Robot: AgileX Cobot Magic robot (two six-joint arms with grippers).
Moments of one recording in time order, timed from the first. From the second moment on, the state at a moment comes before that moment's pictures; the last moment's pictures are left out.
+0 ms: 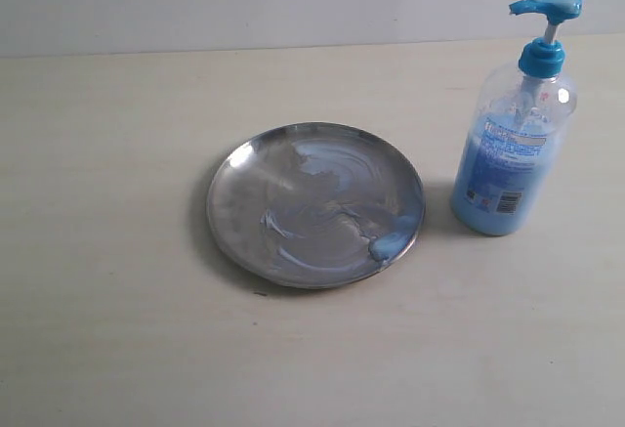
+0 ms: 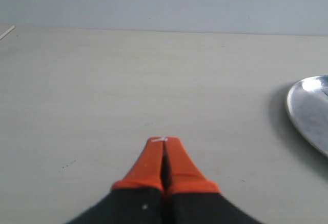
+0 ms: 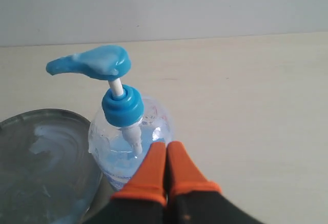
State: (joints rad) left arm 0.00 0.01 0.00 -0.07 0.36 0.05; right arm 0.12 0.83 -0.59 0.02 0.35 0.08
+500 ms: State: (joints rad) left arm 0.00 0.01 0.00 -0.07 0.36 0.05; right arm 0.12 1.03 -0.59 0.07 0.41 0.08
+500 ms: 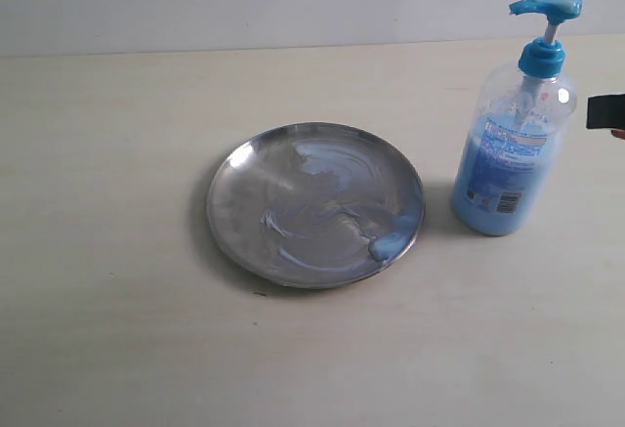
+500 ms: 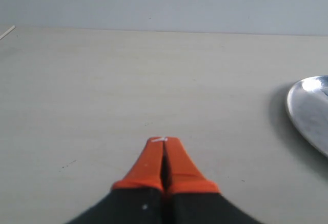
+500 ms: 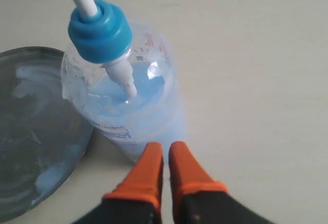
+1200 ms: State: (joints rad) left arm 0.00 0.01 0.00 -0.07 0.36 0.05; right arm 0.12 1.16 -0.59 0.39 0.41 -0.36
